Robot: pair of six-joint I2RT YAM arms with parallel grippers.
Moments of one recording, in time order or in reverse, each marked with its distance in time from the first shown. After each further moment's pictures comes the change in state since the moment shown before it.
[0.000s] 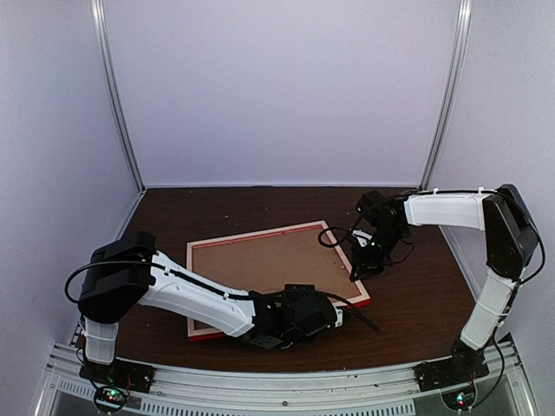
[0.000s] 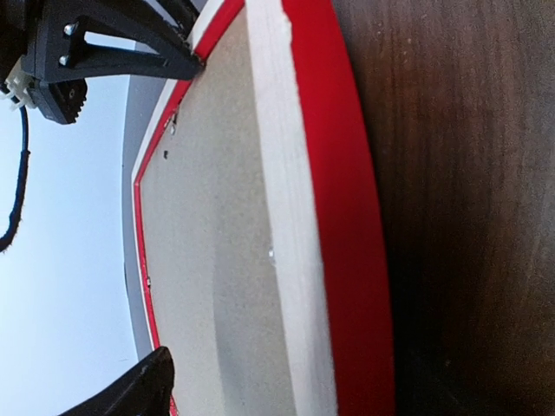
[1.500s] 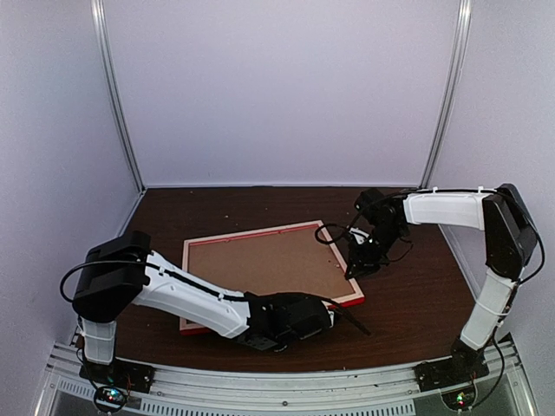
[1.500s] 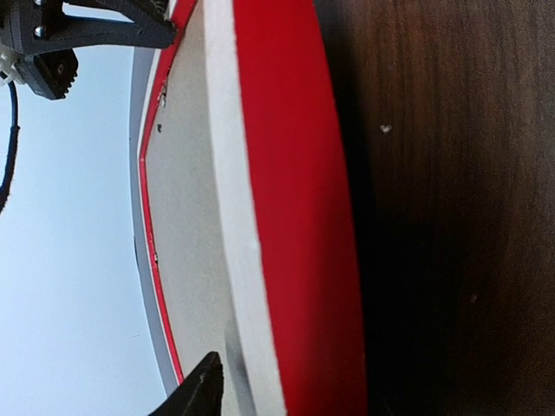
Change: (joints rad) left arm -0.004 -0.024 -0.042 -0.058 -0.082 -0.016; right arm 0.005 0.005 0.018 0.013 -0.064 0.023
